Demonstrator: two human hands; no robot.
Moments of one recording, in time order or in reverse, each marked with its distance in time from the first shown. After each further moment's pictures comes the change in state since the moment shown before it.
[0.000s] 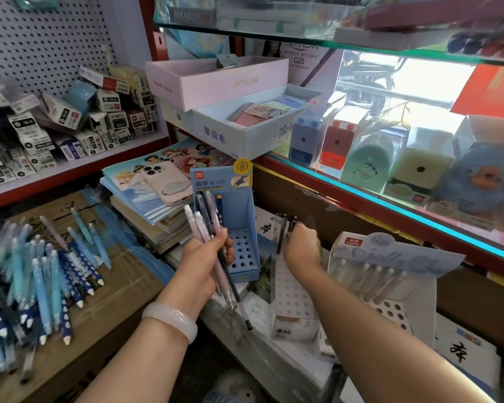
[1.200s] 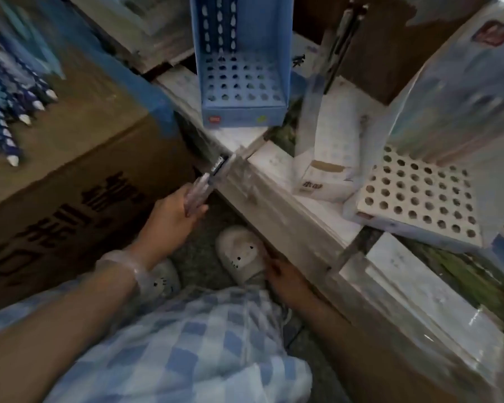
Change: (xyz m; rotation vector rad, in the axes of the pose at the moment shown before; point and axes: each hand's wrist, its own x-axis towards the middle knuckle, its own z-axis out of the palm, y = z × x) left_hand -0.012 -0.143 -0.157 1.183 -0.060 0.154; right_hand -0.162 0.170 0.197 0.155 -0.690 -0.117
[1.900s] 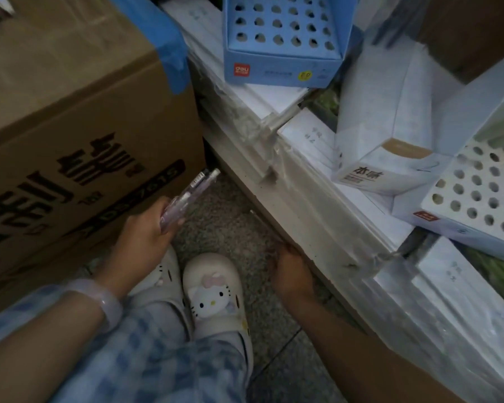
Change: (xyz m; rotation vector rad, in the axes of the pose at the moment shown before) left_hand -0.023 -0.073 0.006 0.111 0.019 -0.005; right_hand 0.036 0.031 0.044 -0.403 0.167 0.146
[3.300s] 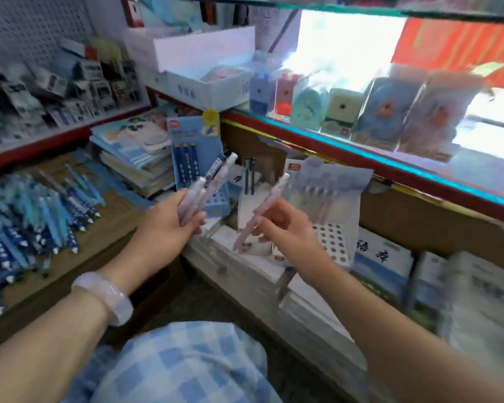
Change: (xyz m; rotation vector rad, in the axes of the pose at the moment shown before) left_hand -0.078 0.239 -0.117 -0.164 0.232 0.445; right_hand -0.161 -0.026 -0.298 1.021 0.299 -0.645
